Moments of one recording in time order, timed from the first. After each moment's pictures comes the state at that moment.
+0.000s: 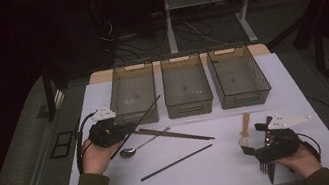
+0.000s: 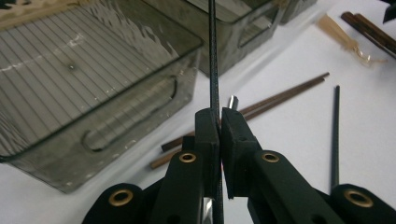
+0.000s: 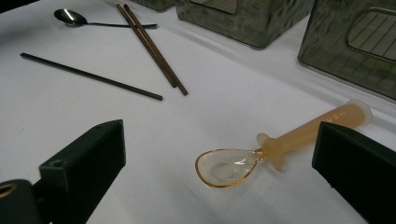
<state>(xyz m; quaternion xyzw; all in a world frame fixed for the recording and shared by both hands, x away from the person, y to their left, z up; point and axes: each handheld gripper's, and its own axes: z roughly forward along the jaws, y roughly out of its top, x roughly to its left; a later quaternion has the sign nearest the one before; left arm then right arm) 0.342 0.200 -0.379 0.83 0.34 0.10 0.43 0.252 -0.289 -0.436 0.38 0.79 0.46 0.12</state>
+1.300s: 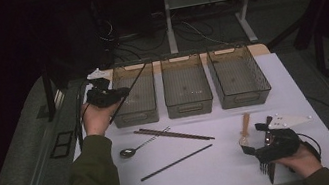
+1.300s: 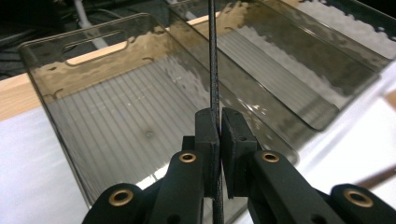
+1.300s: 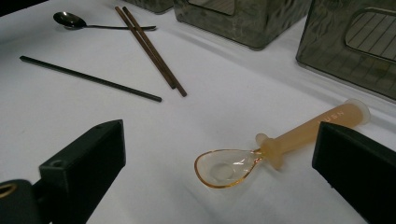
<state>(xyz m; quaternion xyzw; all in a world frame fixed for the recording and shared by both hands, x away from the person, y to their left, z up) 0.433 0.193 -0.337 0.79 0.41 0.14 0.43 0.252 -0.290 -0.436 0.39 0.79 0.46 0.13</state>
